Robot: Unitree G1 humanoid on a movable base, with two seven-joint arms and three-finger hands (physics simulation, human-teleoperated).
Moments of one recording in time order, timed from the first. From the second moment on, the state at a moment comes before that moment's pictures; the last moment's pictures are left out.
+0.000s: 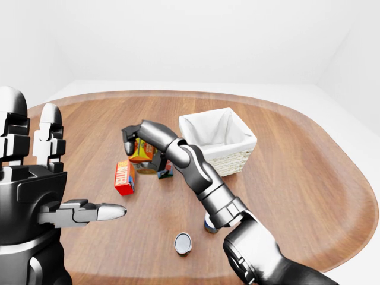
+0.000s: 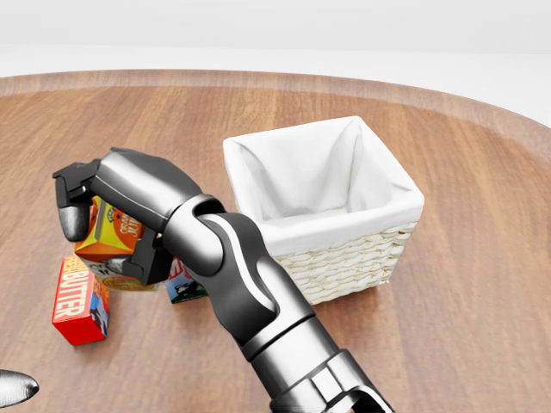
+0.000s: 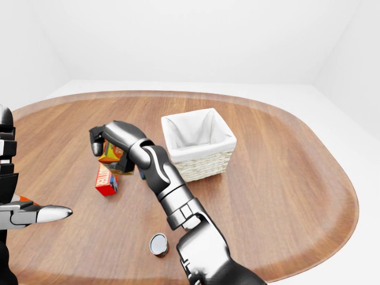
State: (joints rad) left arm 0.09 0.10 0.52 -0.83 -0.33 0.09 -0.33; right arm -0.88 0.29 0.20 0.60 -0.79 -0.09 0.29
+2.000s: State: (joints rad) left arm 0.09 0.09 0.52 -0.84 -0.34 0.09 -0.33; right arm -1.60 -0.15 -0.07 1.35 -0.52 -0.07 0.00
